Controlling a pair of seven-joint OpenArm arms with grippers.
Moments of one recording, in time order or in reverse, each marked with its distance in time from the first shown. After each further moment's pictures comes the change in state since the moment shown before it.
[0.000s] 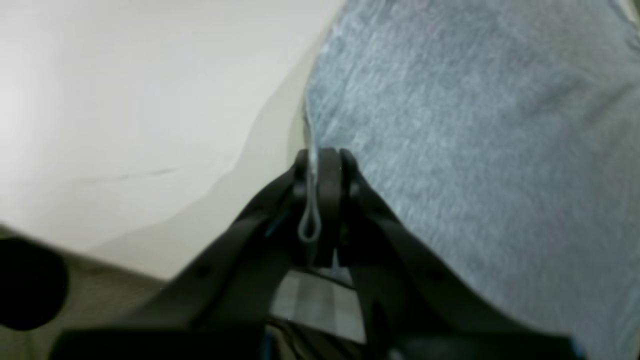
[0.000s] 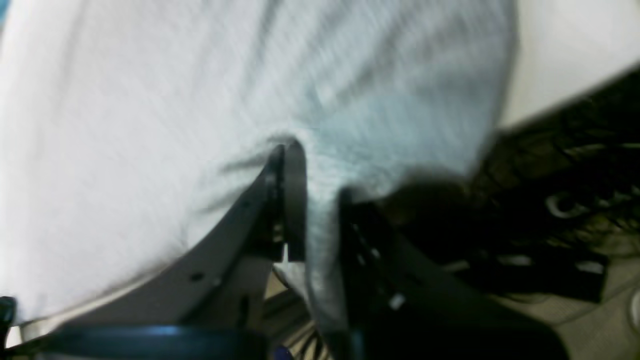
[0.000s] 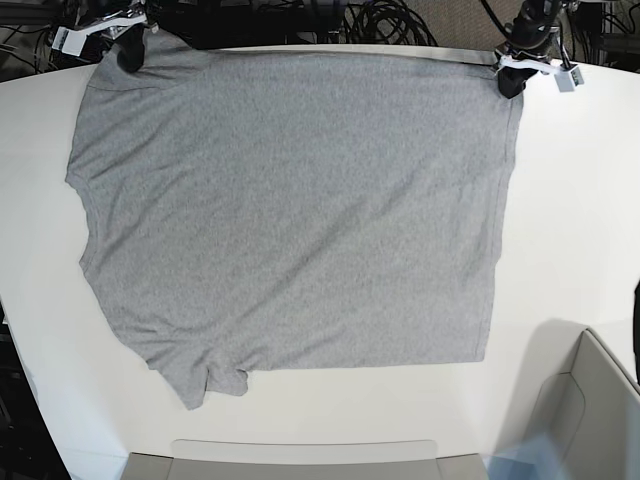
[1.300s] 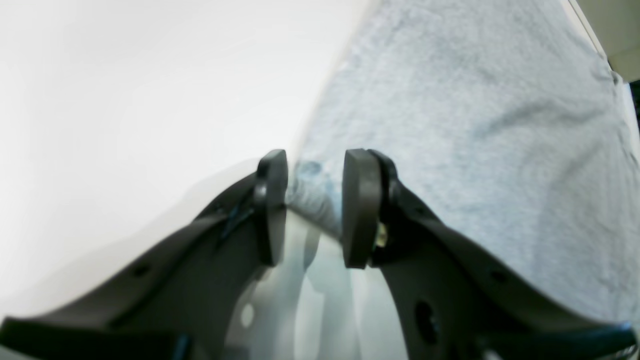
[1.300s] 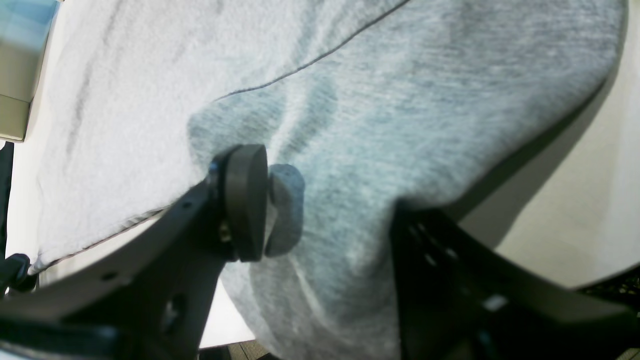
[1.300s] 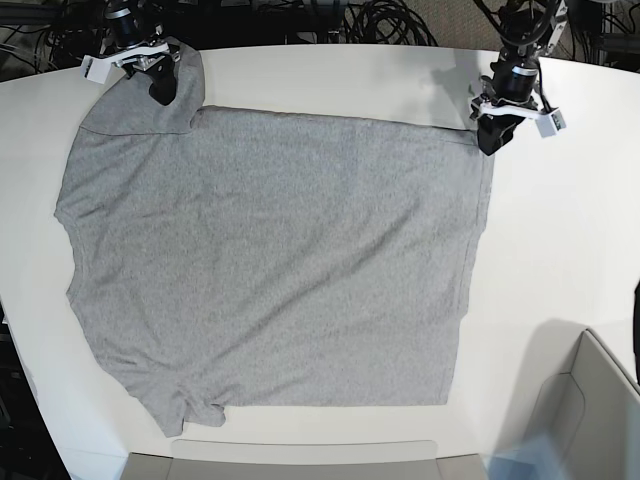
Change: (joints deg) left arm -16.2 -0.3 12.5 -7.2 0.5 2.4 -8.6; right arm 14.1 0.0 -9.4 -12.5 0.0 2.6 3.3
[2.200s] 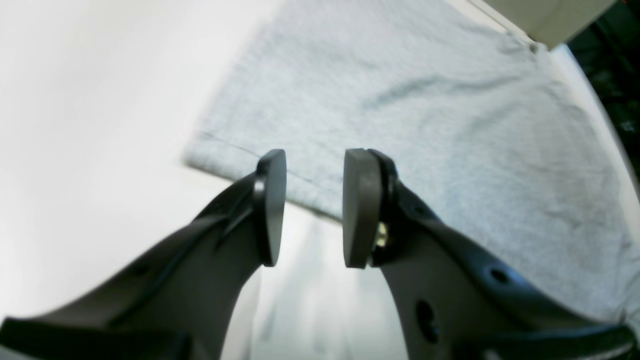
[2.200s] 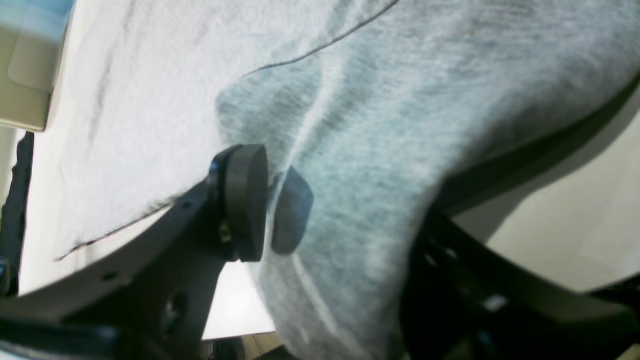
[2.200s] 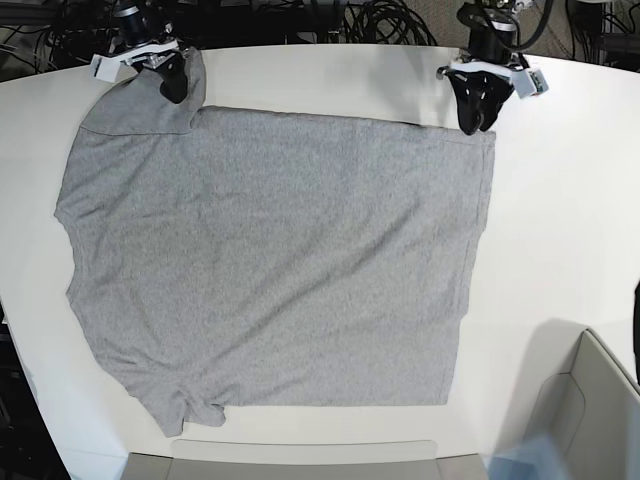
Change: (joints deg) left arm 10.7 0.0 7.0 9.7 10.6 1.7 -20.9; right arm 0.1 -0.1 -1.6 0.3 0.0 0.3 0.0
